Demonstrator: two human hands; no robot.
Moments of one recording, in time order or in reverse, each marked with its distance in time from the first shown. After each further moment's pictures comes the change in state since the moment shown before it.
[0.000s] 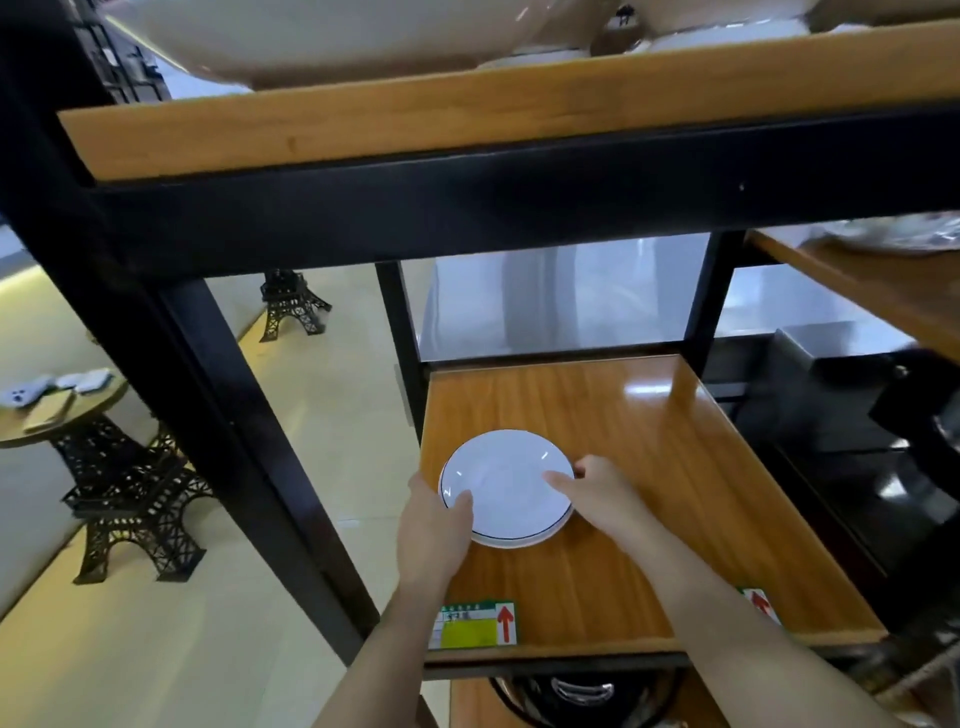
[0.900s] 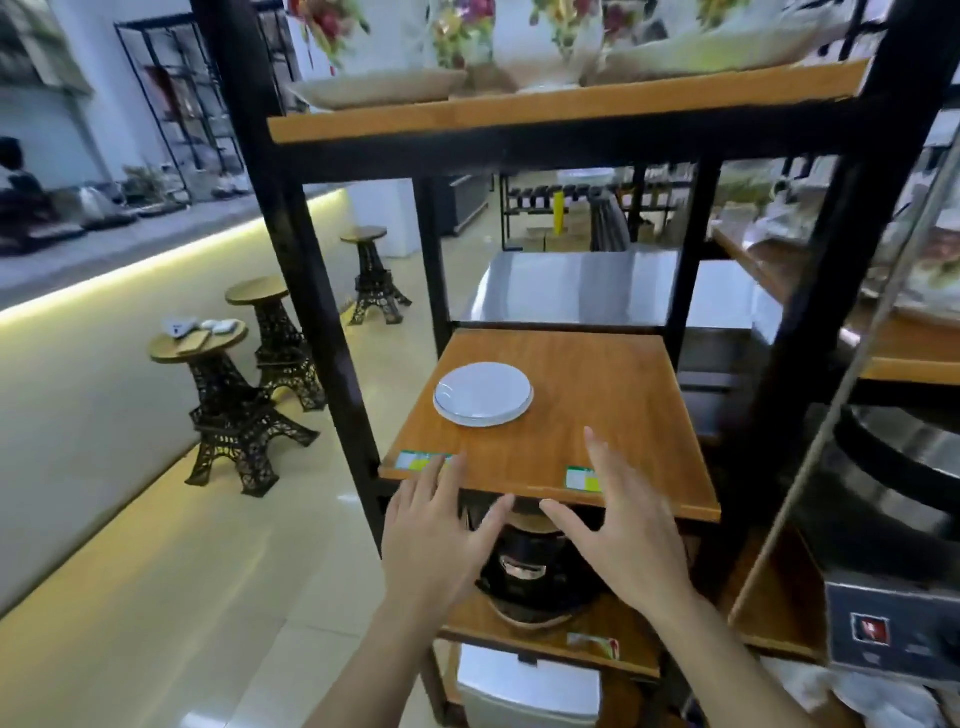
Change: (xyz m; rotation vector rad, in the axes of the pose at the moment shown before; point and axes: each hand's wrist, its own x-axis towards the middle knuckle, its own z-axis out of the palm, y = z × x) left_hand -0.240 0.002 0.019 0.393 0.336 0.372; right_hand -0.190 0.113 -0.069 -0.251 0.191 -0.573
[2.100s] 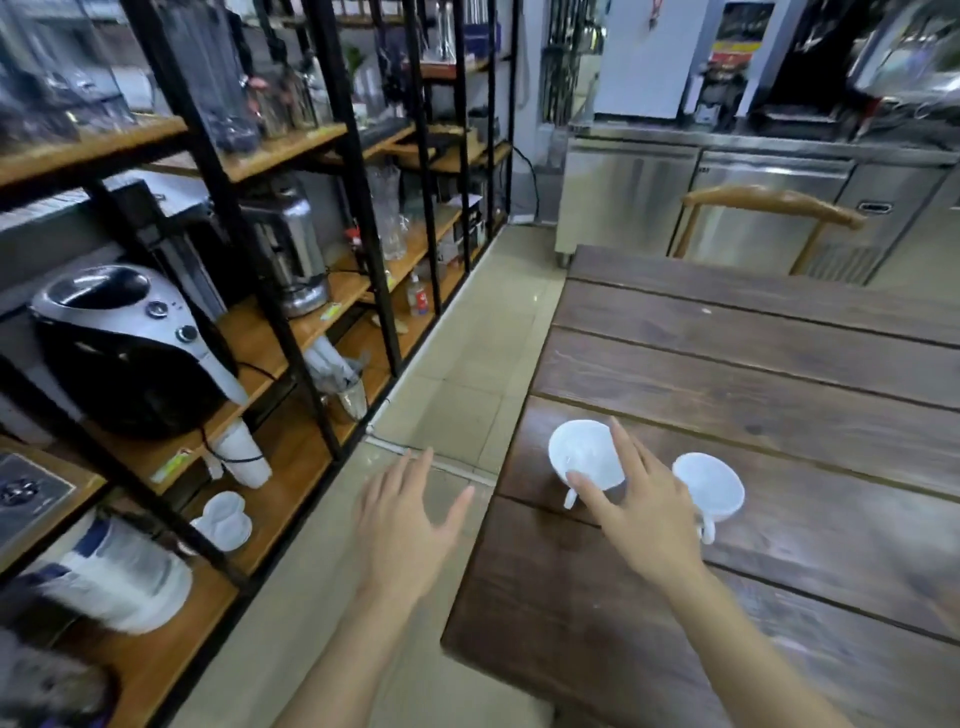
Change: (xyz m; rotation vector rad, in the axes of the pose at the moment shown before) left_hand -0.594 0.494 0.119 -0.330 -0.800 1.118; right_hand -0.752 0.277 -0.380 -0.328 0.805 1.283
